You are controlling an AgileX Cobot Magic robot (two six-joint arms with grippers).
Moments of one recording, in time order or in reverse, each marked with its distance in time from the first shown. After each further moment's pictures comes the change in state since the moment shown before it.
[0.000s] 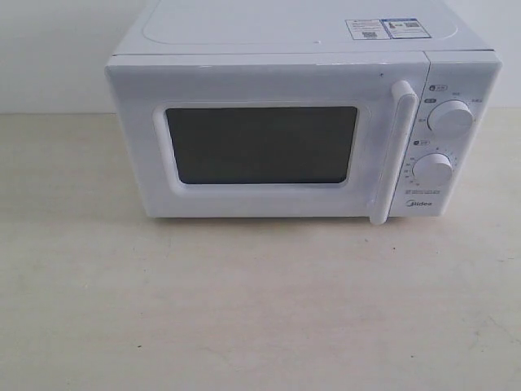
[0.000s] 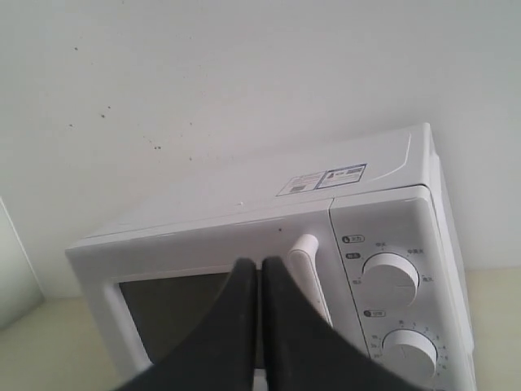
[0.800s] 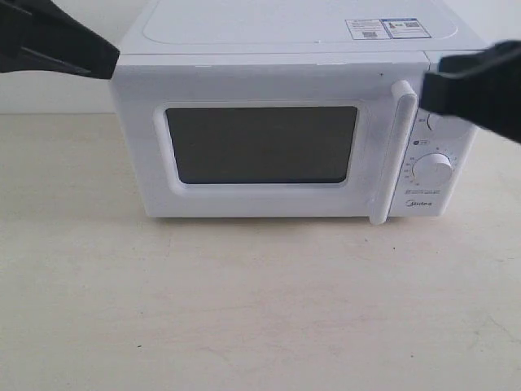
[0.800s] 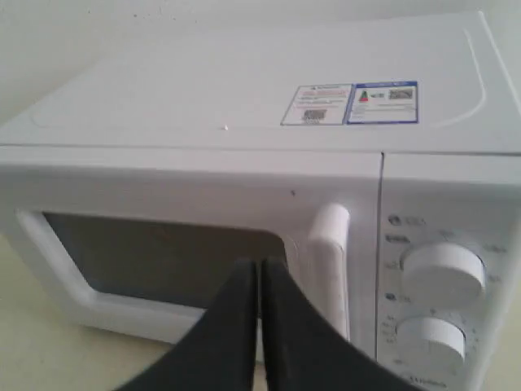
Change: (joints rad) left arm 0.000 0.361 -0.147 0.180 0.157 0.003; right arm 0.000 0.783 -0.366 -0.083 -0.005 0.067
